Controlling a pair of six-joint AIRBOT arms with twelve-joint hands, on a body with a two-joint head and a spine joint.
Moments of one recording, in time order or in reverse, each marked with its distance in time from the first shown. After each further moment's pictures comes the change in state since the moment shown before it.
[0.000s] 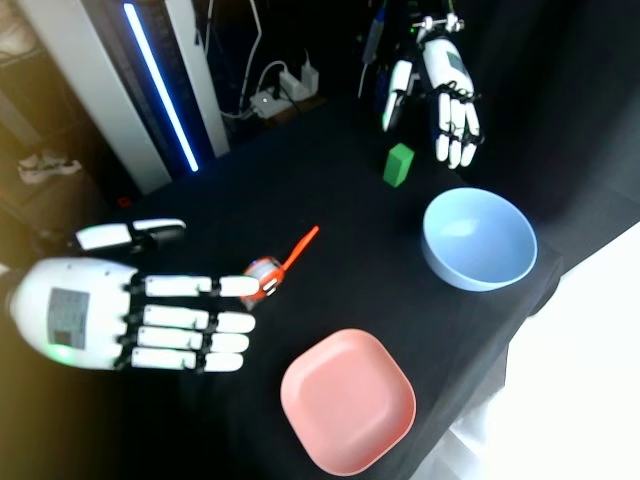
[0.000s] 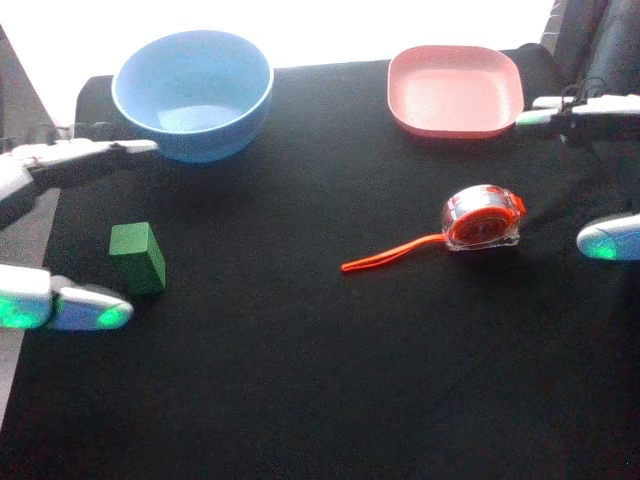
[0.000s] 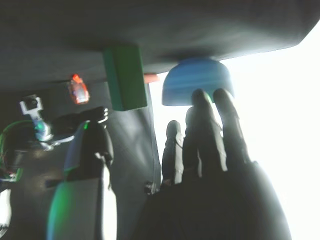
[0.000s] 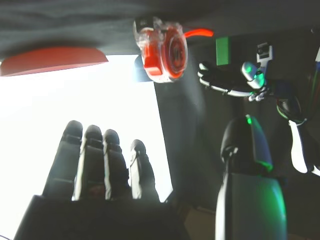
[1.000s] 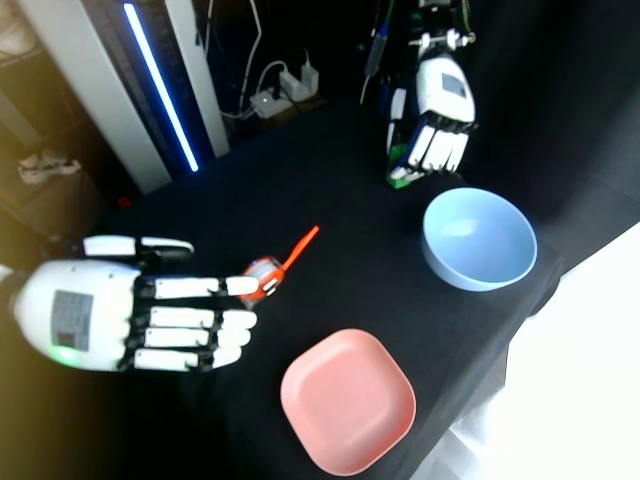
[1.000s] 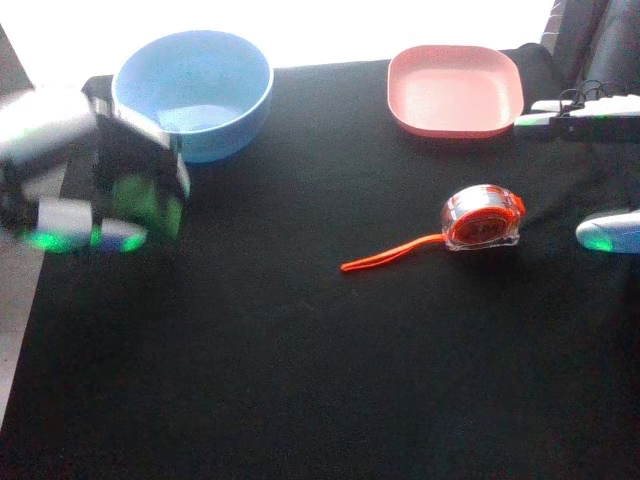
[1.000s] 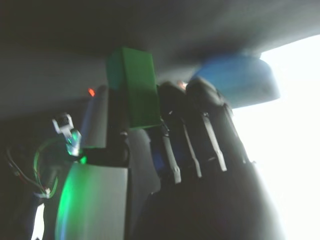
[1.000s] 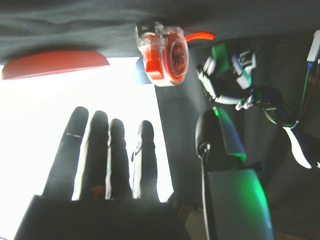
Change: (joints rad) left arm -0.321 -0.040 0.091 0.215 0.226 0.009; right arm 0.000 -0.006 0.008 0.001 -0.003 0.000
